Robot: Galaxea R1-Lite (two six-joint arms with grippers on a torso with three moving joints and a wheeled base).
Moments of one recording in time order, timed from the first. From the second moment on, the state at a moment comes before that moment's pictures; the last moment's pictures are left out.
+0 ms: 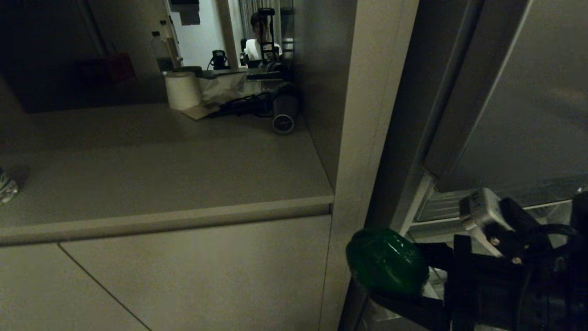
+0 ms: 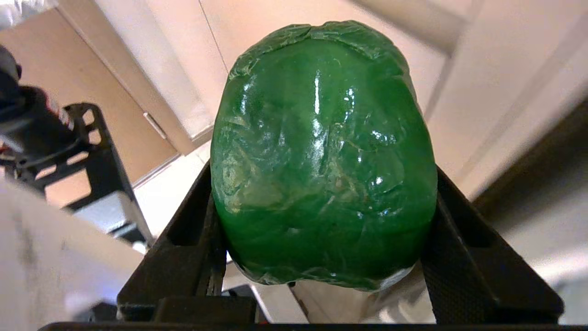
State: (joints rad) left arm 0.00 0.00 0.00 0.00 0.00 0.00; right arm 0.76 1.34 -0.56 -0.51 0.23 -0.05
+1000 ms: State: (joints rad) left arm 0.00 0.00 0.00 0.00 0.00 0.00; right arm 0.99 1.65 -0.93 -0.51 -0.03 0.00
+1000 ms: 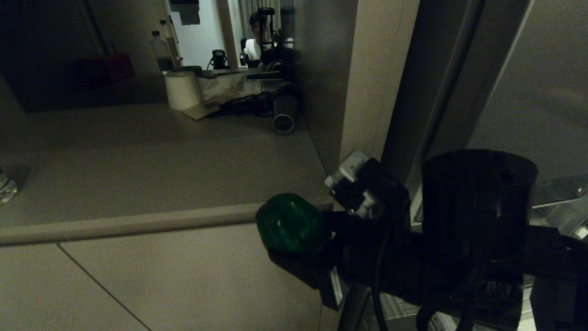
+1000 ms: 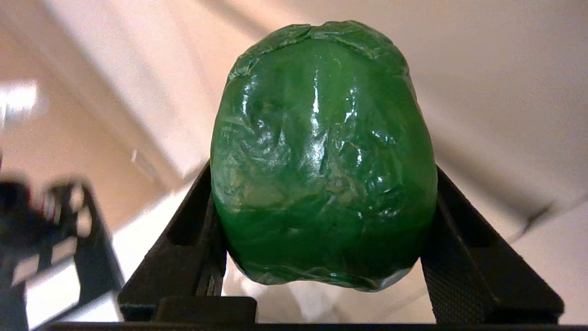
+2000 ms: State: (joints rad) left arm 0.00 0.00 0.00 0.00 0.00 0.00; right arm 1.01 1.98 -1.30 -0.78 -0.58 -0.02
